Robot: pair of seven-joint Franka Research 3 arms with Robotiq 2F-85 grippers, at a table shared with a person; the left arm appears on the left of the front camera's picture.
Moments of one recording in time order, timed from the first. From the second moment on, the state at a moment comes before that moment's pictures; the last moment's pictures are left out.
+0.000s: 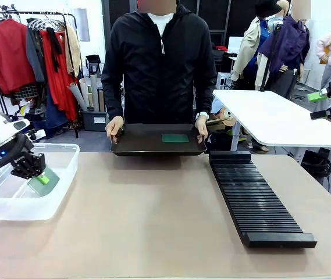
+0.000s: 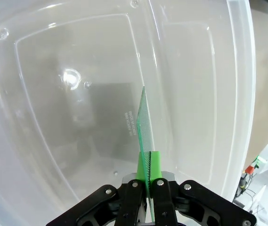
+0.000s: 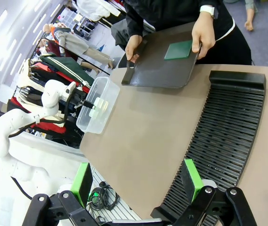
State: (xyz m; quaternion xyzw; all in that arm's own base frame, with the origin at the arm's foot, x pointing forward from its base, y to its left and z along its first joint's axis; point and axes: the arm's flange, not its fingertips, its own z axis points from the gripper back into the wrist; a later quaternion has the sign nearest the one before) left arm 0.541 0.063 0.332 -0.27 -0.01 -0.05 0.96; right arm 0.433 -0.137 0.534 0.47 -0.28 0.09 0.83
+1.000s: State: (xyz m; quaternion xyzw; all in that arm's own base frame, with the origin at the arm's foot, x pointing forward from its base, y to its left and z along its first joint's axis) left arm 0.545 0.055 0.372 -0.19 0.01 -0.04 0.98; right arm 0.433 -0.137 0.534 0.47 -0.28 0.09 0.83
